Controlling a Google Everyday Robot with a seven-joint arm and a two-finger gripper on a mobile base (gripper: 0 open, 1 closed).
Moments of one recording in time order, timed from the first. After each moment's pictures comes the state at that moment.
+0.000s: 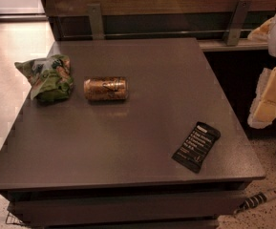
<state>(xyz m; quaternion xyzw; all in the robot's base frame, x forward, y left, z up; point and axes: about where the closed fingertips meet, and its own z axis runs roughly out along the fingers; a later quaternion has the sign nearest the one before) 0.438 -0.214 0.984 -0.60 0.78 -0.04 0.17</state>
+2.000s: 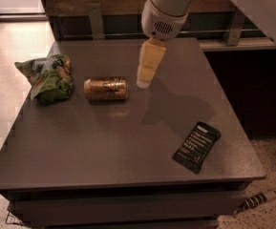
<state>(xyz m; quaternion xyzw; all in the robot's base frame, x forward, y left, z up) 0.588 -0.029 0.946 -0.66 0.72 0.00 0.20</state>
